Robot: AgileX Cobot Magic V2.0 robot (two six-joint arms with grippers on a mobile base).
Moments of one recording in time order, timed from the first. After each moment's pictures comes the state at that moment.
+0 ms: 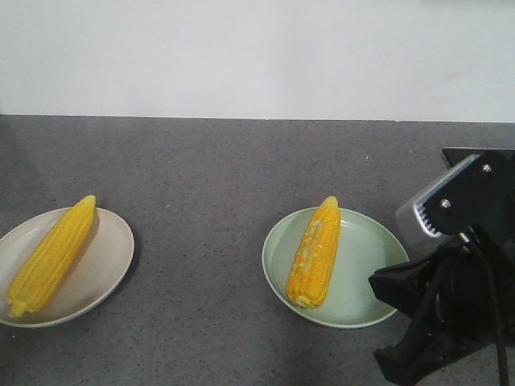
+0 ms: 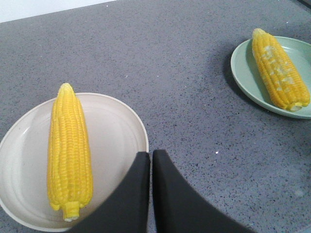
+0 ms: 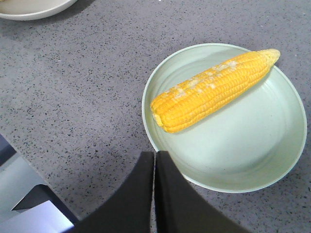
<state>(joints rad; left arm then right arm) -0.18 0.63 -0.73 -0.31 0.79 0.29 0.73 0.92 -0.86 -0.06 0.81 0.07</state>
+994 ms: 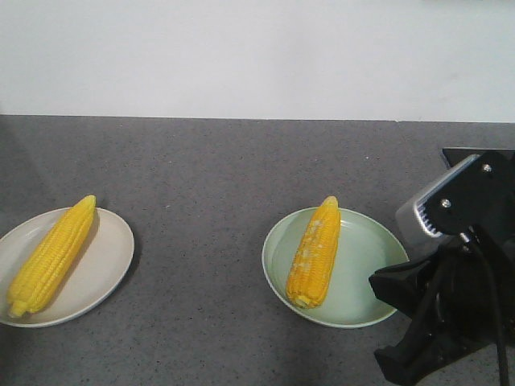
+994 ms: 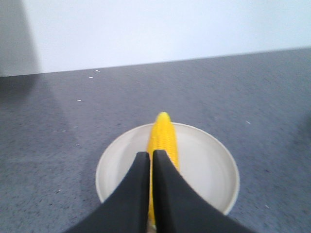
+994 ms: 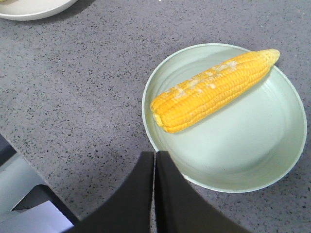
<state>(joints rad) -0.05 0.29 -0.46 0.02 0.53 -0.01 0.73 0.92 -0.86 -0.06 0.81 0.07</state>
